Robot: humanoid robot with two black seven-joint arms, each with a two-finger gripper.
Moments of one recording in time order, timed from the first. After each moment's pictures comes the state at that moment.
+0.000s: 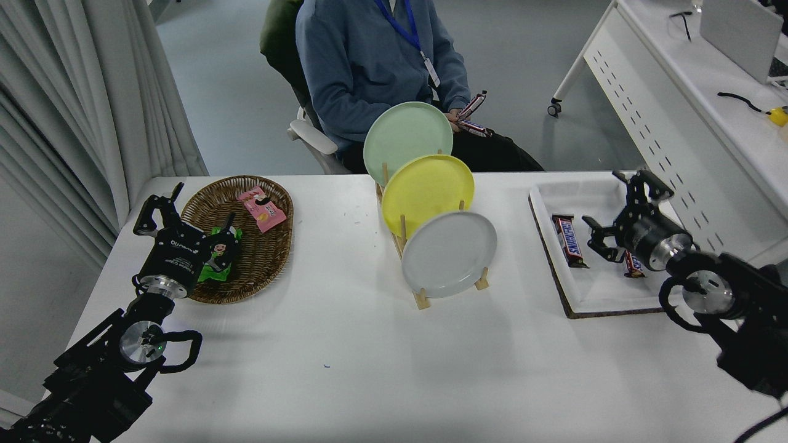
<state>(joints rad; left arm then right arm) -0.50 0.26 -1.08 -0.53 0.18 -0.58 -0.44 0.81 -0.47 0.38 0.58 0.03 0.25 0.17</state>
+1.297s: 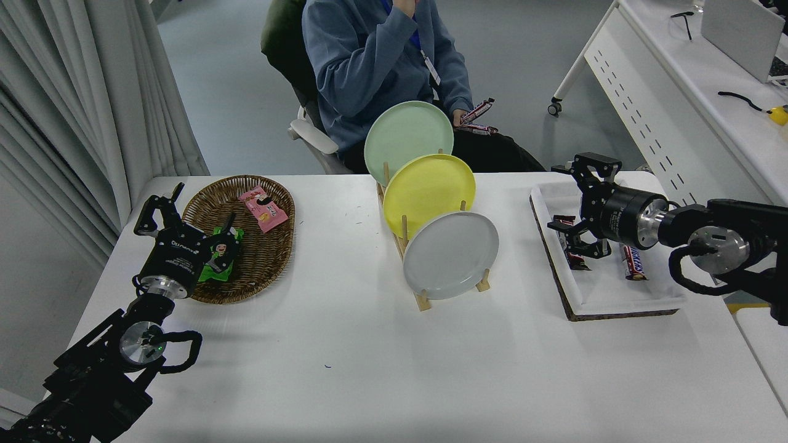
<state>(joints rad) -0.50 0.26 -1.08 -0.53 0.18 -0.58 -0.44 1.30 -0.60 -0.38 1.02 0.47 0.14 0.16</state>
